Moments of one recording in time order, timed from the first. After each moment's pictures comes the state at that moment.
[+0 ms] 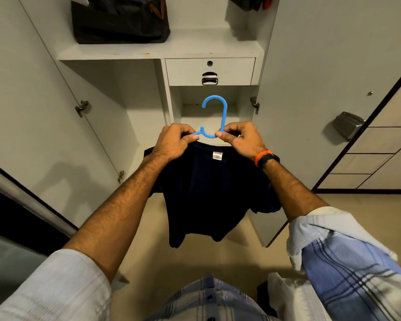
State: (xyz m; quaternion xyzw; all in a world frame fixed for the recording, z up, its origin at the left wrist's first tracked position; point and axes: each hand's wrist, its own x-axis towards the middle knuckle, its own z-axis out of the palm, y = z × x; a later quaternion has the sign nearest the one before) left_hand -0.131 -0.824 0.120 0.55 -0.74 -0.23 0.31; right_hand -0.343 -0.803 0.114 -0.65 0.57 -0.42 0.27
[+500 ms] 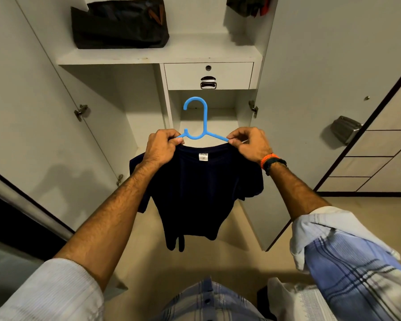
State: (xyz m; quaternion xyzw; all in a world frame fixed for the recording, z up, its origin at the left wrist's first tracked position) left_hand -0.116 -0.834 0.112 0.60 -0.69 -0.23 0.34; right_hand -0.373 -0.816 0.104 -0.65 0.62 -0.37 0.23
